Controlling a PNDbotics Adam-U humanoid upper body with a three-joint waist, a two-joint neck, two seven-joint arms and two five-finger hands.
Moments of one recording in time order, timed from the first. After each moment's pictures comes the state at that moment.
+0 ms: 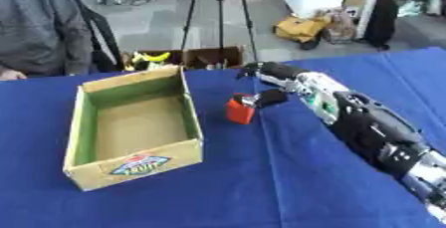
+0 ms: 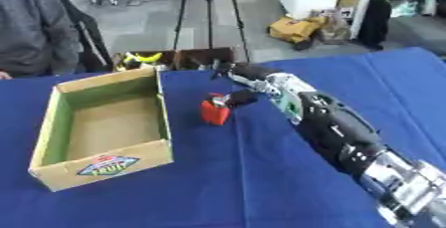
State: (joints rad) left arm -0.24 0.10 -0.15 -1.70 0.16 -0.17 -0.04; right arm -0.72 -0.82 0.25 -0.96 0.68 -0.37 0.21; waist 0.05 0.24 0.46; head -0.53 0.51
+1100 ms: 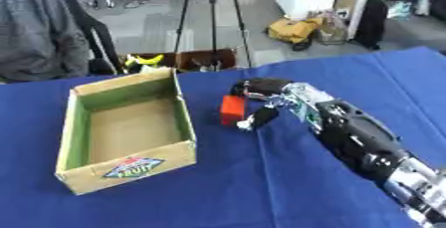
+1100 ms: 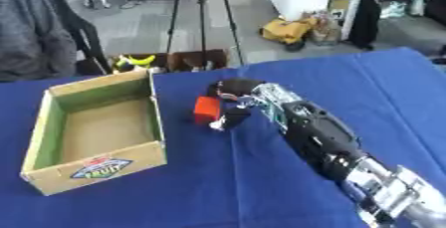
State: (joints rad) left arm -0.24 0.09 -0.15 -1.70 0.15 -0.17 -0.04; right arm -0.75 -0.76 0.24 -0.91 0.84 -0.44 0.22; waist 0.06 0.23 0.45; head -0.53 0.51
